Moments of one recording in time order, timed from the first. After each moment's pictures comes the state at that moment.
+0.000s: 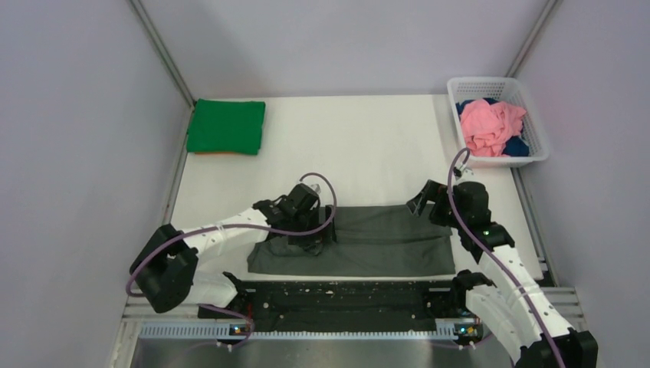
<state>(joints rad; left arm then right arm) -0.77 1.36 0.74 -0.40 0.13 -0.76 0.19 0.73 0.47 -0.35 -0.15 0.52</state>
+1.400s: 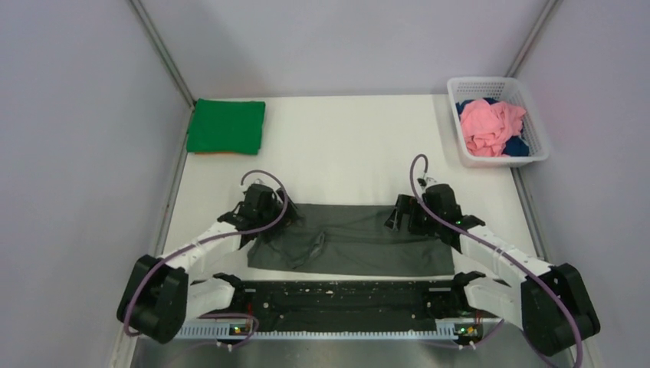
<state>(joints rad) -0.43 1.10 0.46 -0.24 0.04 -0.98 0.37 1.03 0.41 -0.18 -0.22 0.53</state>
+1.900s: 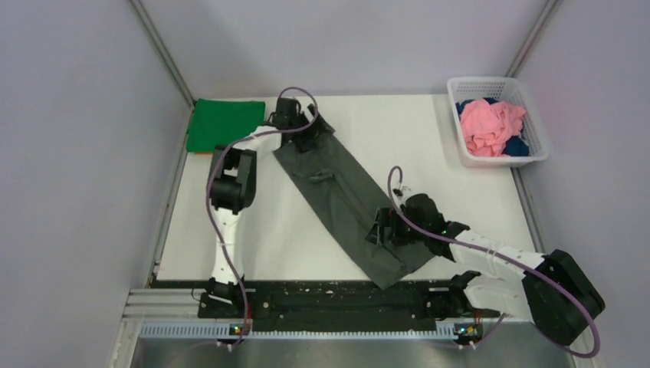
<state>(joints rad) -0.26 2.14 1.51 -0.15 0.30 -0.86 0.58 1.08 0.36 -0.04 -0.24 0.59</state>
